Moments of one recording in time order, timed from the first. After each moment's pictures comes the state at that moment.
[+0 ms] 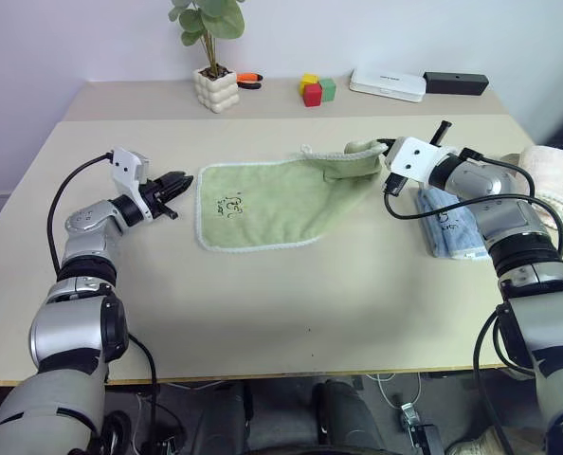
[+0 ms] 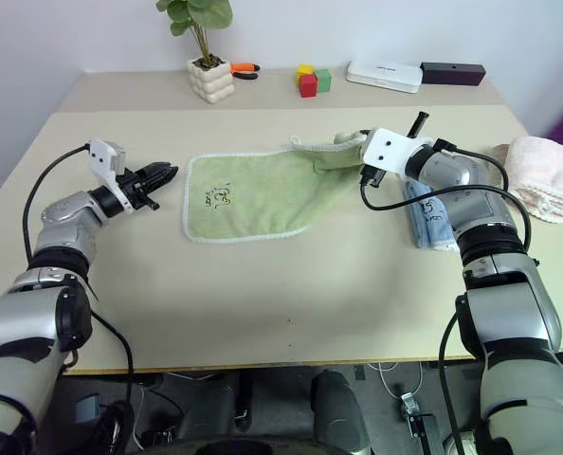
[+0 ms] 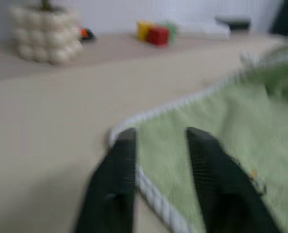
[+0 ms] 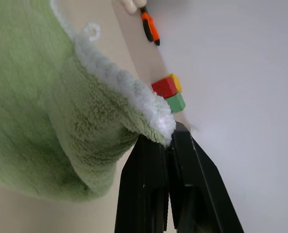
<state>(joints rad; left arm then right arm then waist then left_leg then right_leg) -0.91 0.52 0.29 1.08 -0.28 -0.11 -0.95 -0.93 -0.68 0.20 0.83 -0.27 -0.52 0.52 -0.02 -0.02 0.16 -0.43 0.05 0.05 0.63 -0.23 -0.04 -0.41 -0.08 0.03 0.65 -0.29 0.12</state>
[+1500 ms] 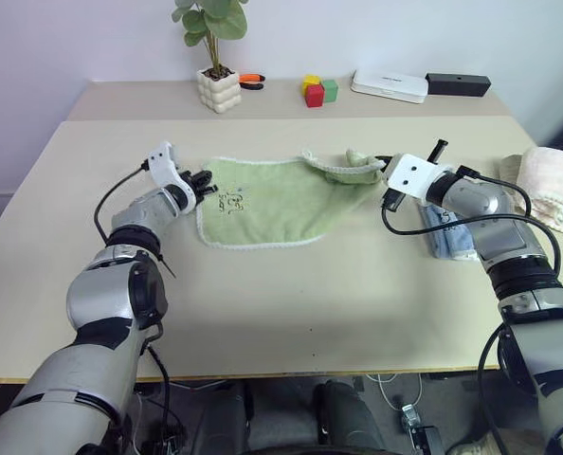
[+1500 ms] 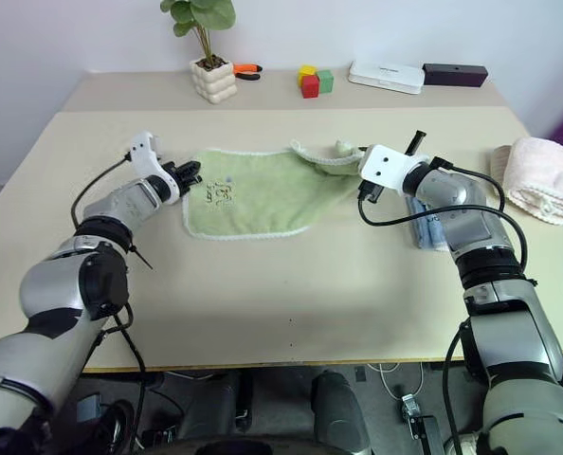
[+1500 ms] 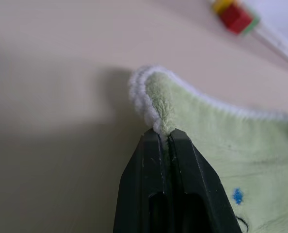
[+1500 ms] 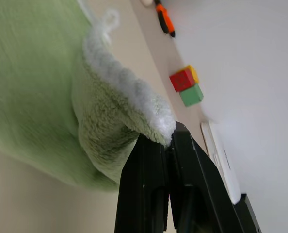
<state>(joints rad) -1.14 0.41 0.37 1.30 -0.26 0.17 -0.53 -0.80 -0.69 0.16 0.67 -0.24 -0.39 0.54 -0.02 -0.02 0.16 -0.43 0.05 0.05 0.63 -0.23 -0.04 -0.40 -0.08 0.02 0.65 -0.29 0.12</state>
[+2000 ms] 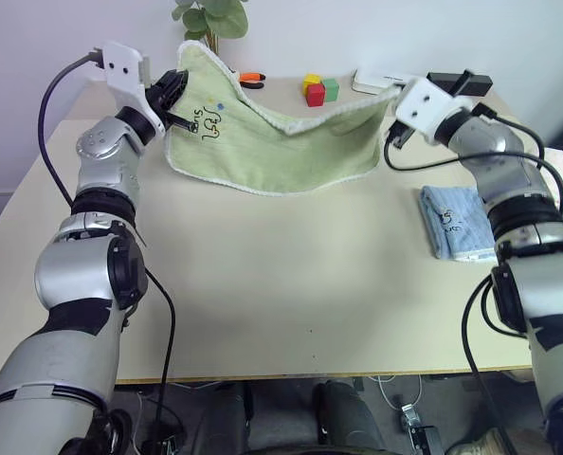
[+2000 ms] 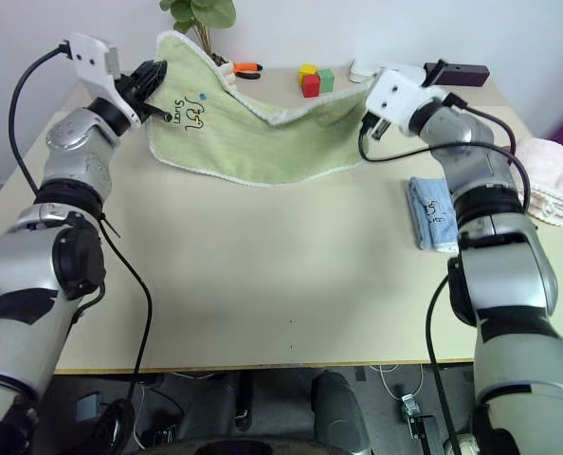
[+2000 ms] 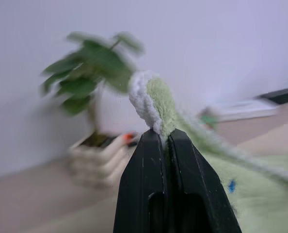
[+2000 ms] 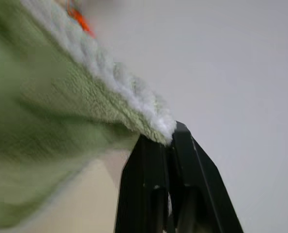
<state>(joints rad) -1.22 0.50 0.29 1.23 -0.18 -0.32 -0.80 -1.08 -0.66 0.18 0.95 -0.28 -0.55 0.49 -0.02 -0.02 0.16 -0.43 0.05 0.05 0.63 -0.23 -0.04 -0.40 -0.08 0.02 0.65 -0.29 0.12</state>
